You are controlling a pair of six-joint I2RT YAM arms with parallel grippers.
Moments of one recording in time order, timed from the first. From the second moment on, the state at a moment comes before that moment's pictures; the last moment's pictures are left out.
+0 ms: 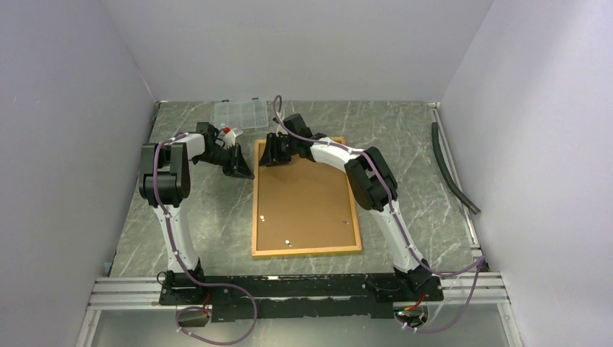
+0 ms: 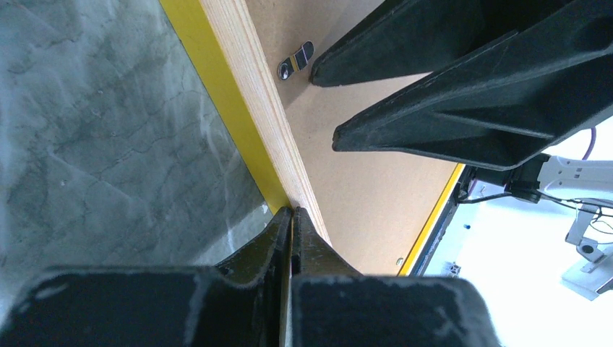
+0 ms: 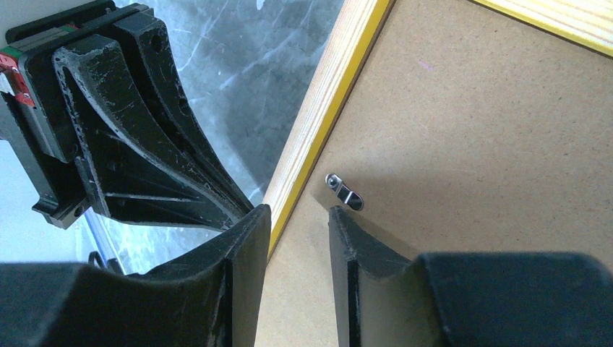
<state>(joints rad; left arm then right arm) 0.01 2.14 1.41 -0.63 0.94 0.09 0.64 2.42 1.87 -0.13 -0.52 0.58</state>
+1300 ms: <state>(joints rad) 0.01 2.14 1.40 -0.63 0.95 0.08 0.59 2.46 1.90 -0.09 -0.58 0.61</state>
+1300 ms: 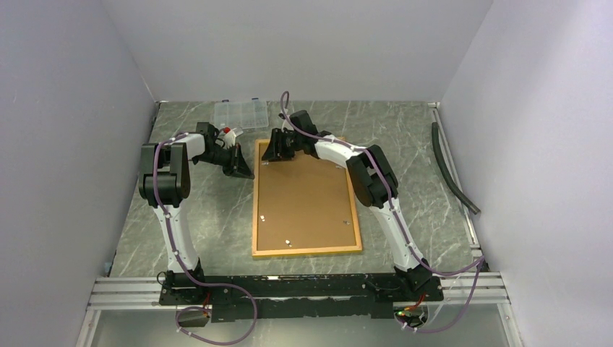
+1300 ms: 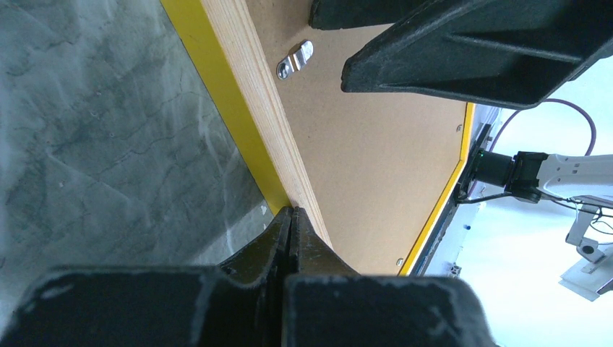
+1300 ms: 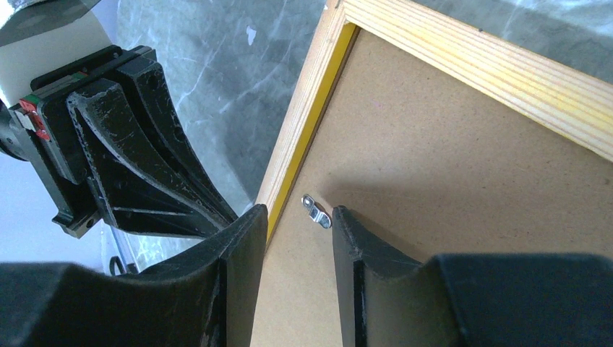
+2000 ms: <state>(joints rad) 0.01 2.14 1.40 -0.63 0.95 0.08 0.60 2.46 1.88 -0.05 -0.61 0.64</state>
